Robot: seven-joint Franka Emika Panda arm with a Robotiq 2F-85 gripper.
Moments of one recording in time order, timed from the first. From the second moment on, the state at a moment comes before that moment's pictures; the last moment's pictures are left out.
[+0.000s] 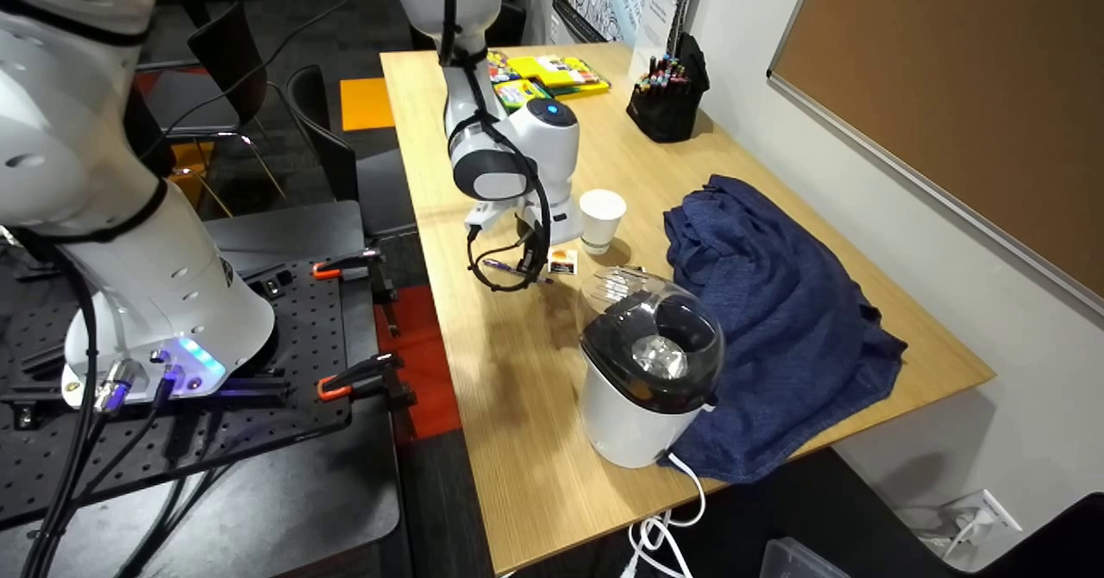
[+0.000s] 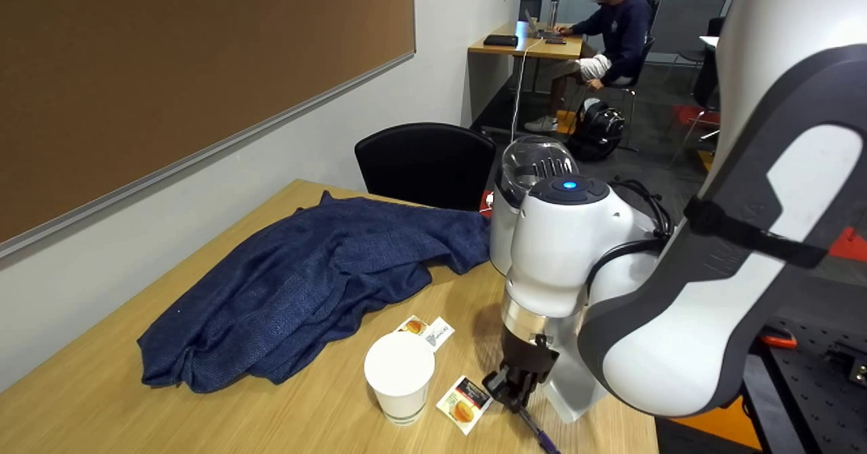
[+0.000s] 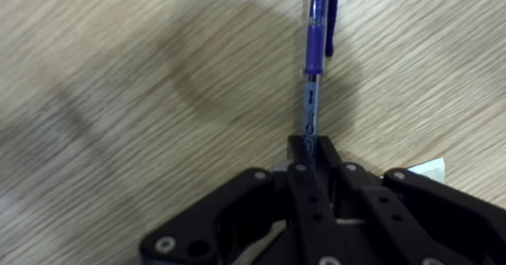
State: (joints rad) arm 0.09 0.61 0.03 -2.37 0.25 3.00 0.53
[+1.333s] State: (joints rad) arm 0.45 0.28 -0.41 -2.41 -0.21 2.81 0.69
